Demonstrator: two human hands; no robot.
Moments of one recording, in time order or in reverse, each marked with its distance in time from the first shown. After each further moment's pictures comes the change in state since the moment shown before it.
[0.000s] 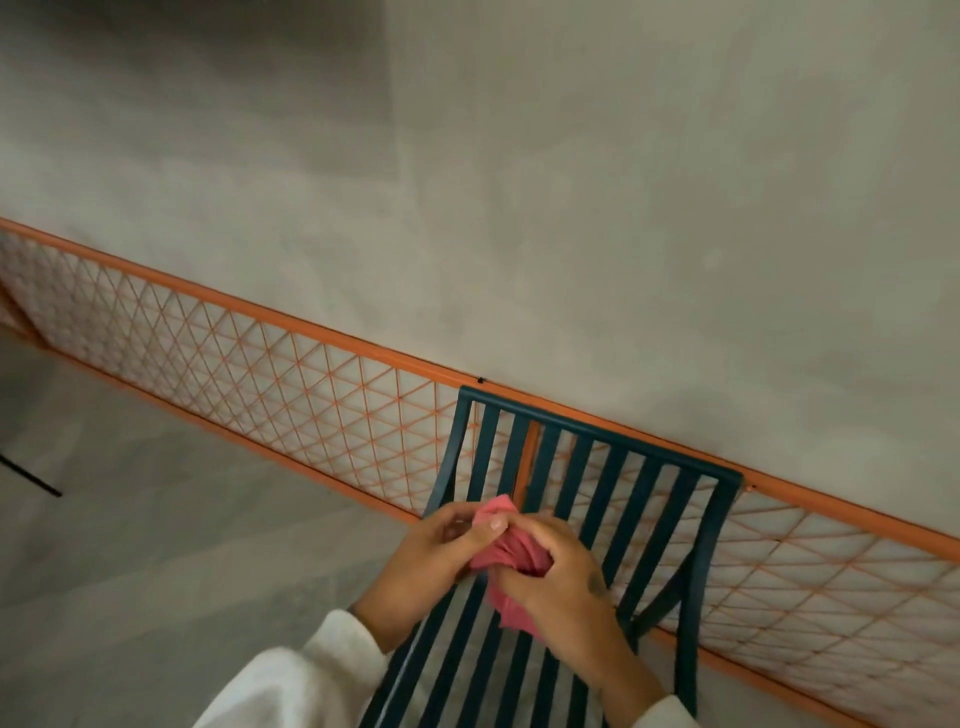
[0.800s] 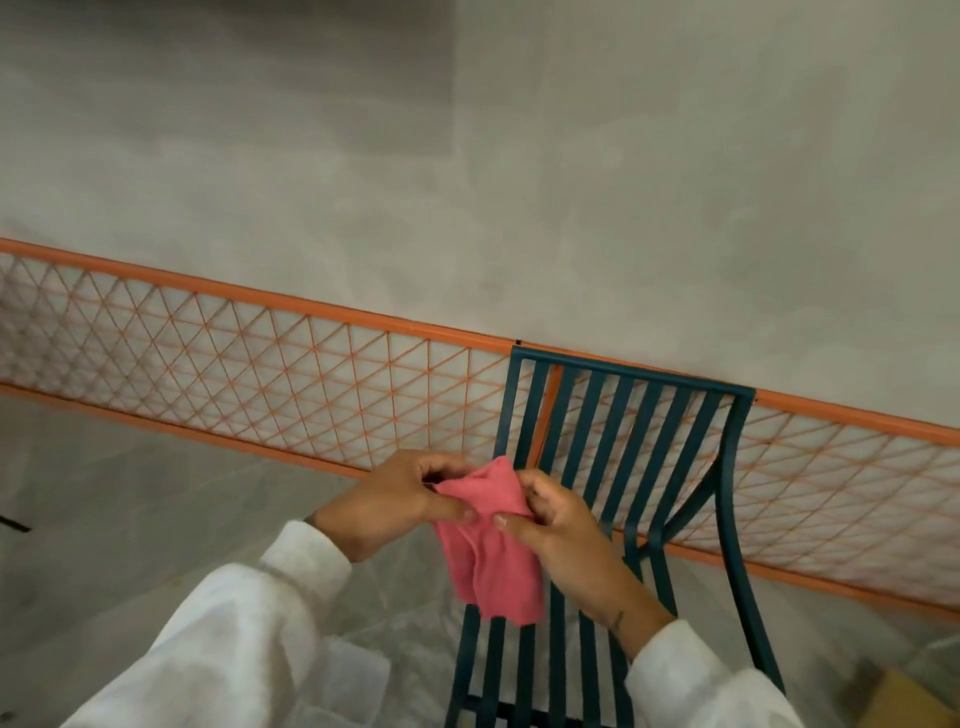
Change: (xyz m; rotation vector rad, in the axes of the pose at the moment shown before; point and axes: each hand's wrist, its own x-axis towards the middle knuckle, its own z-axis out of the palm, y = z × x) left_hand -0.096 0.044 -0.233 0.313 -0.339 0.007; right_hand -0.046 -0.126 0.184 0.372 -0.054 0.138
